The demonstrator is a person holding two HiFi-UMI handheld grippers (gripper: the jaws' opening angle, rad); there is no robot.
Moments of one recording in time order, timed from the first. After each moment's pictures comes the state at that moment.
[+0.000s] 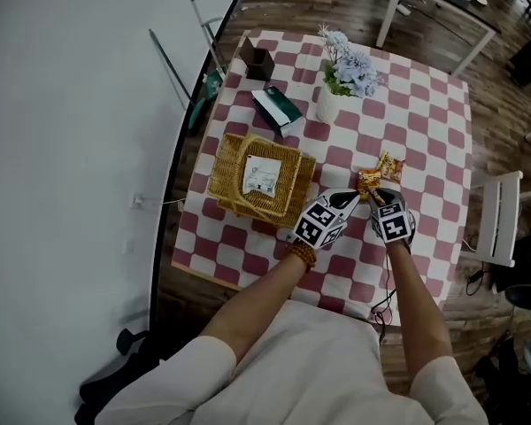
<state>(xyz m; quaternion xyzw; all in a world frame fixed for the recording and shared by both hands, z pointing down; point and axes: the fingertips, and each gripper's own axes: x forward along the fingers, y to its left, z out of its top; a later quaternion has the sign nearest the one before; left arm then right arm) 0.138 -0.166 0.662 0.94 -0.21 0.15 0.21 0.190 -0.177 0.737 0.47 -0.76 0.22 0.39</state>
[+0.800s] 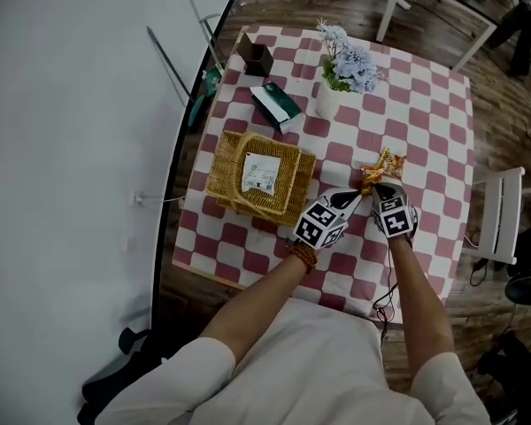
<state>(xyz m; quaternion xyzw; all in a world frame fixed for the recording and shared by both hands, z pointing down) 0.139 -0.159 0.664 0.94 -0.21 0.15 0.23 0.193 -0.187 0.737 0.47 -0.76 0.21 0.39</state>
